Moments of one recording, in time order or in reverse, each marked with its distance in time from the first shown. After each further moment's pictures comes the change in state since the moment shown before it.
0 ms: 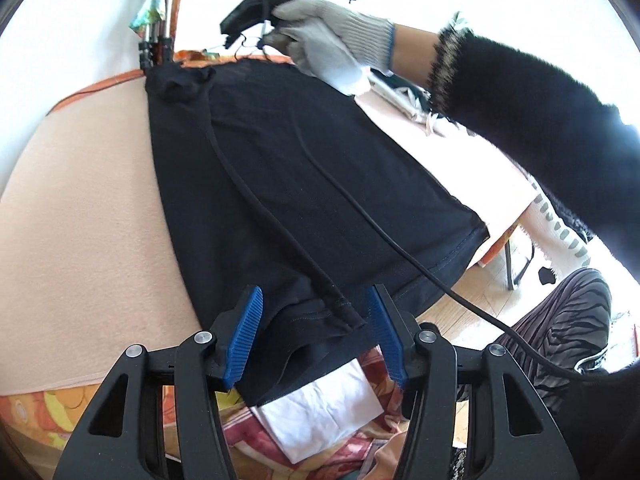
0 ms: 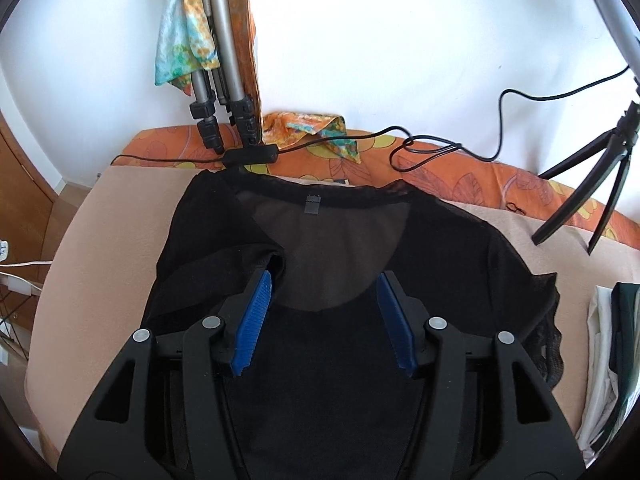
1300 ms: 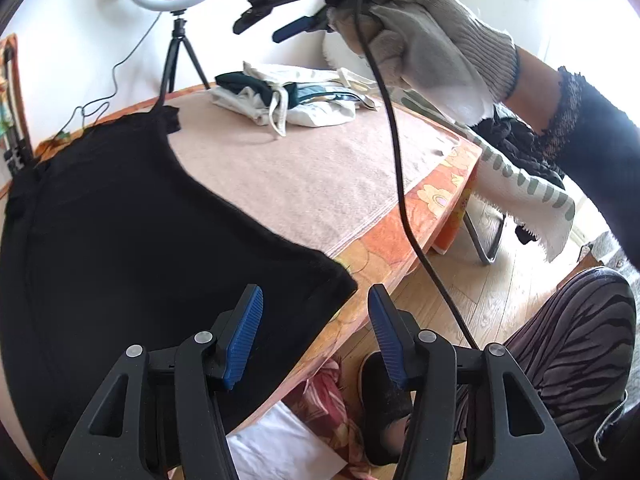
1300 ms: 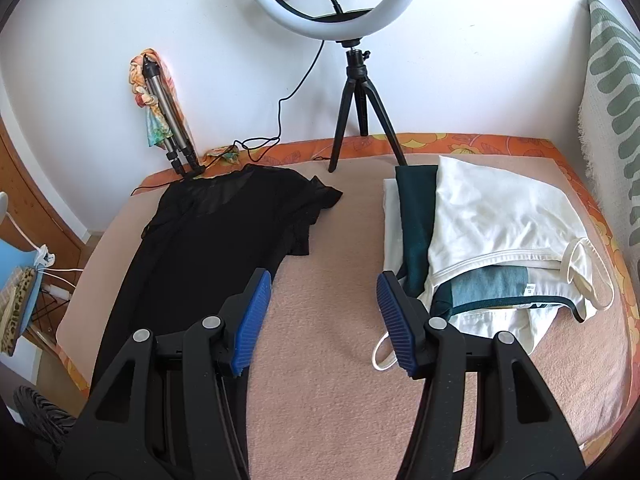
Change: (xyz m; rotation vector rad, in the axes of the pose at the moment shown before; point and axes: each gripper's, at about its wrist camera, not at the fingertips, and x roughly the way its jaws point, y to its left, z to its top) left arm 0.110 -0.197 0.035 0.323 -0.020 -0.093; right arm -0.214 -0.232 -0.174 0.178 -0.163 0.055
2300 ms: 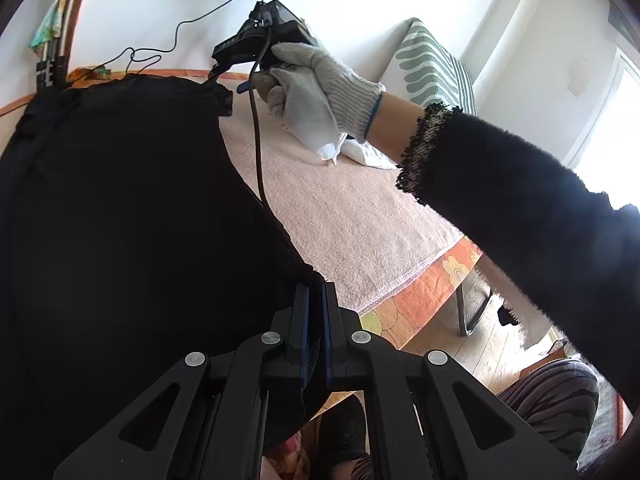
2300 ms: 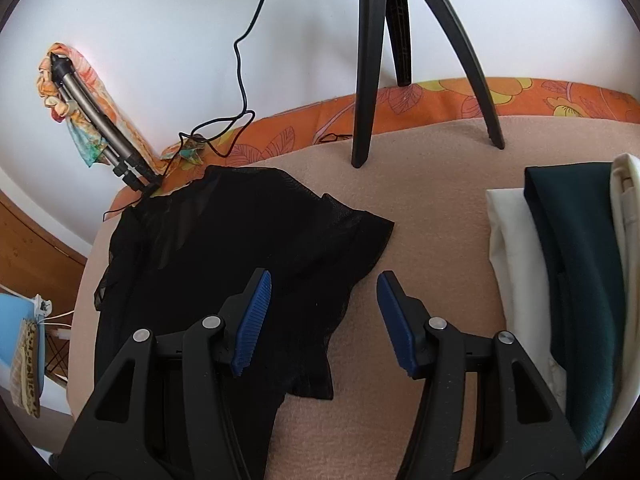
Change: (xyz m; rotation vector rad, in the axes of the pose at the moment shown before) left arm -0.001 0.060 0.007 -0.336 -0.082 -0.057; right arm 0.231 0.007 0.071 0.134 0.177 0.086
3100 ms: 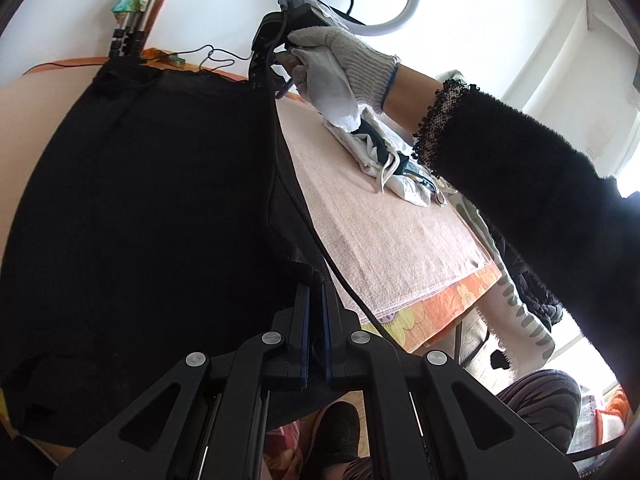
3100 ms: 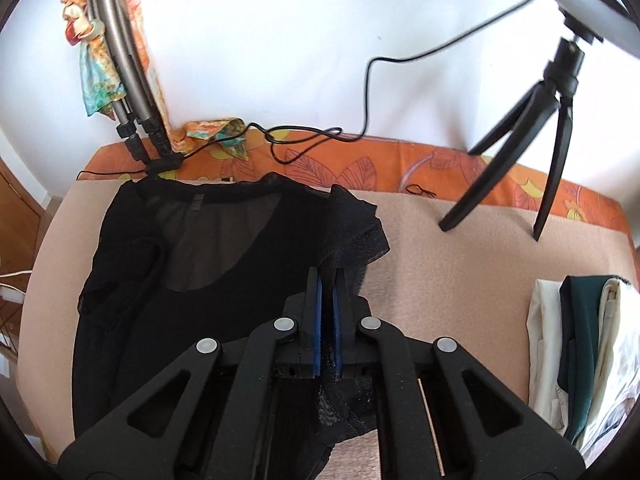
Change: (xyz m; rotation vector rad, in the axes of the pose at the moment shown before) left arm -0.050 0.050 -0.029 -0.181 -0.120 0.038; right arm 0.016 0.142 0.019 -0.255 0.013 -0.228
